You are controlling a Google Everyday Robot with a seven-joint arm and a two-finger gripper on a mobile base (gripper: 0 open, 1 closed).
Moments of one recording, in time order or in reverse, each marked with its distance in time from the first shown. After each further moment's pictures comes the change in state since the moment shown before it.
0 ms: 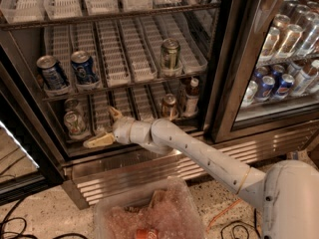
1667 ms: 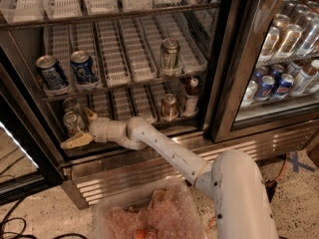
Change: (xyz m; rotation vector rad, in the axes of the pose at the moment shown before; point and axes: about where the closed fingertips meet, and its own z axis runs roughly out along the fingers) arm 0.021 0.022 0.103 -0.191 -0.115 0.058
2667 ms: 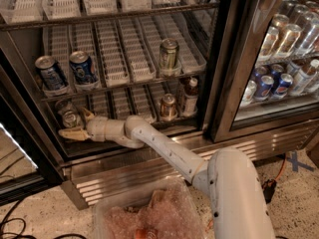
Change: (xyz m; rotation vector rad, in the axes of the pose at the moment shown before) arm 0.001 0.002 0.009 -0.023 0.004 0.003
